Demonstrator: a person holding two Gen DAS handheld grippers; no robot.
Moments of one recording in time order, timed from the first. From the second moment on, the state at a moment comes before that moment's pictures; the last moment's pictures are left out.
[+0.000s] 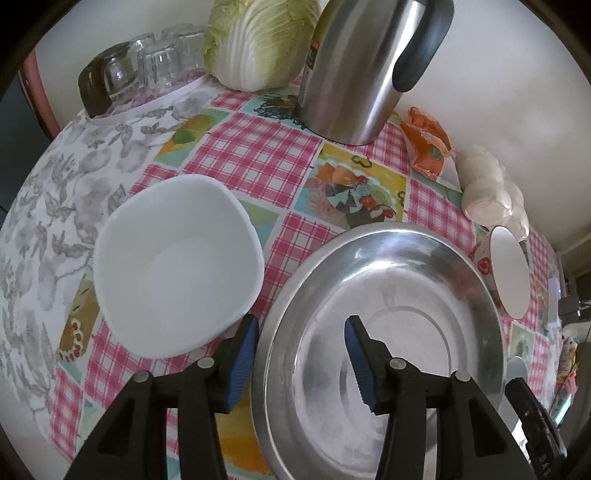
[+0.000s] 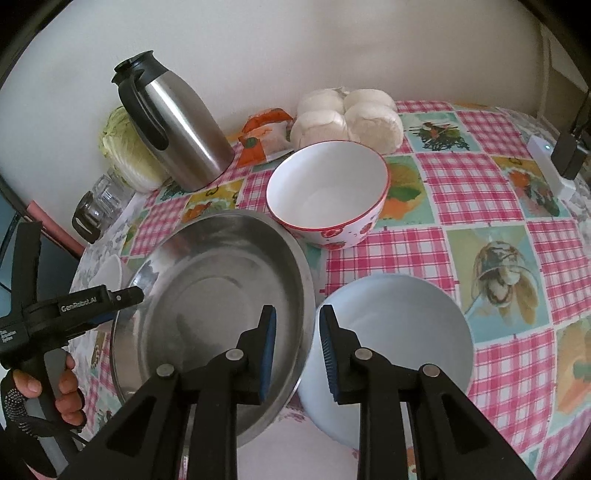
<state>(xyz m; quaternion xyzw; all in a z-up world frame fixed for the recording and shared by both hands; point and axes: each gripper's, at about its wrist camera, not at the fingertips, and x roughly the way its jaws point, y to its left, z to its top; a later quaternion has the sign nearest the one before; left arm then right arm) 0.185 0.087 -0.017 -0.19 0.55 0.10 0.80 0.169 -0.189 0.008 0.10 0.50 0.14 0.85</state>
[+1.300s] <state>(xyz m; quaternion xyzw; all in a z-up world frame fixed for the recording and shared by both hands) 0.090 0.085 -0.002 -0.22 0.57 0.13 0.78 0.129 -0.194 -0.014 0.02 0.56 0.10 0.82</state>
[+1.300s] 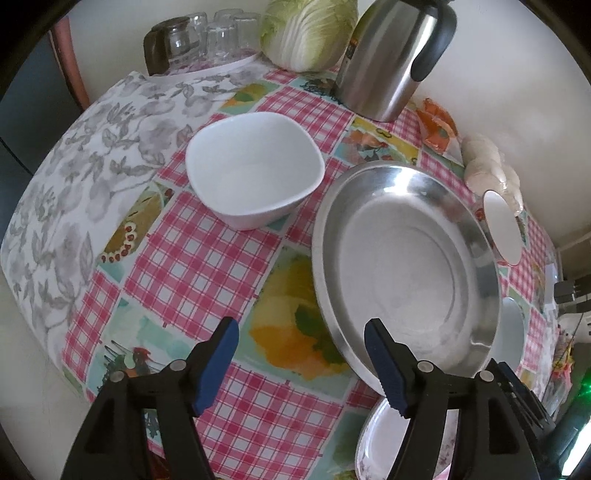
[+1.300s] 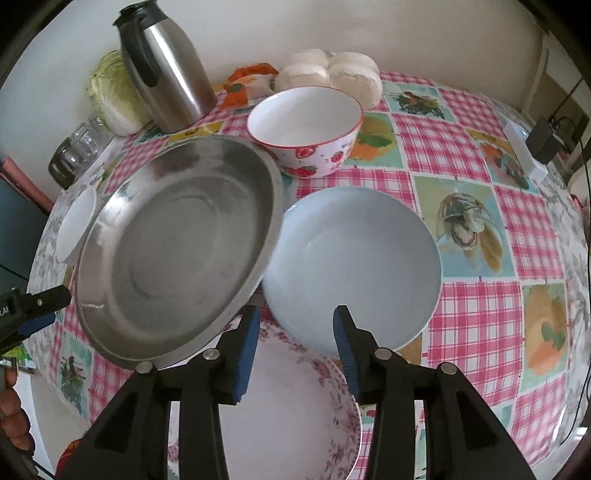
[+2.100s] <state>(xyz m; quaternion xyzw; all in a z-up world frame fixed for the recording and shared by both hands) 0.100 0.088 -0.029 -0.22 0.60 0.14 0.76 0.125 -0.198 0.012 0.07 0.53 0.12 0.84</state>
